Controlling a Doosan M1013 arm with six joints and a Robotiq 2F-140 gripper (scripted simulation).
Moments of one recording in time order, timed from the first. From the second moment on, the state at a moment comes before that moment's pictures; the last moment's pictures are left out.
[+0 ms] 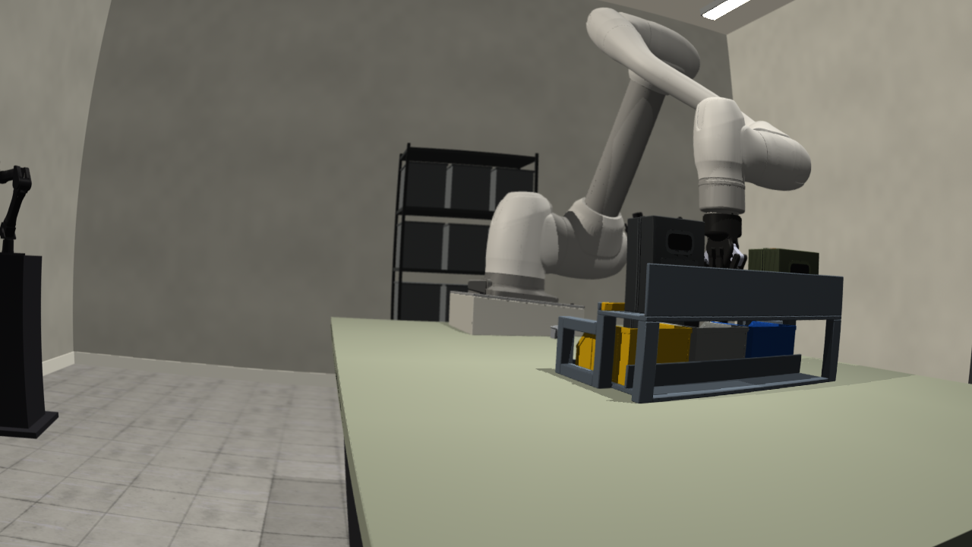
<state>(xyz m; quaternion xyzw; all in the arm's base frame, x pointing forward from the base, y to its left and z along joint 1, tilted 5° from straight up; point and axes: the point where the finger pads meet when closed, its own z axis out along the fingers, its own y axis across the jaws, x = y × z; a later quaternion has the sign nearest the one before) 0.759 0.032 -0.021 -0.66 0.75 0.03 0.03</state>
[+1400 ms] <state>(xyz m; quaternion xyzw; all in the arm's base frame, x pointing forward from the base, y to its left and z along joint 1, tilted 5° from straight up) 0.758 0.031 -0.006 -0.66 0.75 0.03 0.03</state>
